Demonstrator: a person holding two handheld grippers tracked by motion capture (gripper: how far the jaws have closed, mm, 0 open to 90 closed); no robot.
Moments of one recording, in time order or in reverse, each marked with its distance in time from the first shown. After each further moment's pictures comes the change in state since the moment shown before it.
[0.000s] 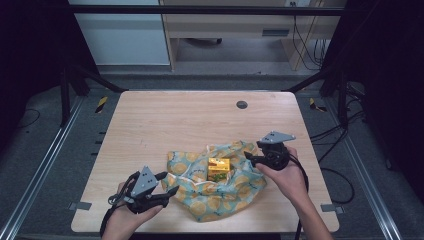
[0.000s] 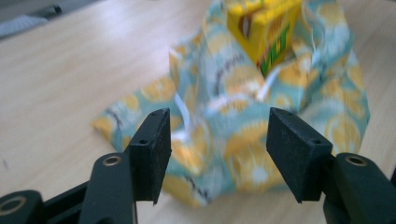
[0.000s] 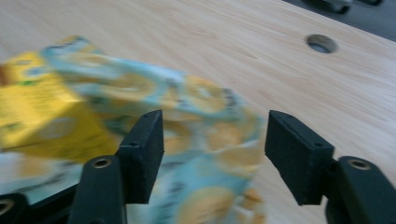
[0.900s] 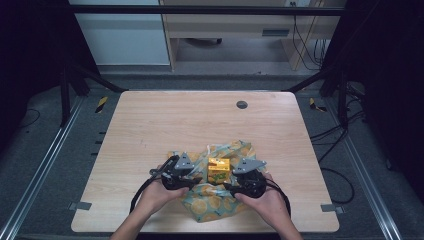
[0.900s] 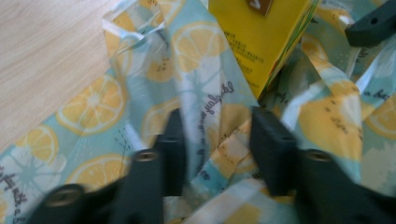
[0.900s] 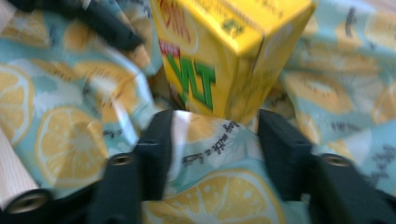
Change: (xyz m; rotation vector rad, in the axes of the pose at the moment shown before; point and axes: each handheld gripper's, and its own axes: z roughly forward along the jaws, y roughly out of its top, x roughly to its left) left arm 0.007 0.011 0.105 0.248 -0.178 0.043; right arm 0.080 -0.031 0.018 0.139 0.157 -0.087
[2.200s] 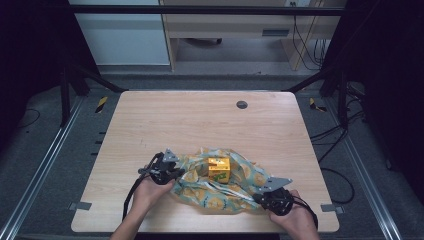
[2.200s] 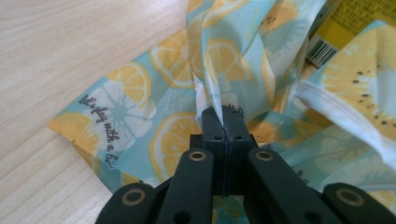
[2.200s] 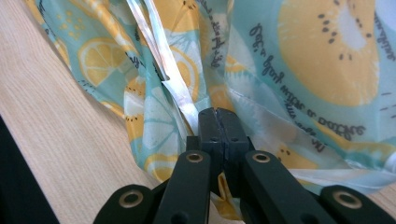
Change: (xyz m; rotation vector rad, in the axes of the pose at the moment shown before) left arm 0.036 -0.031 0.000 0.053 0.117 -0.177; right arm -0.019 -0.072 -0.036 0.123 -0.016 -0.004
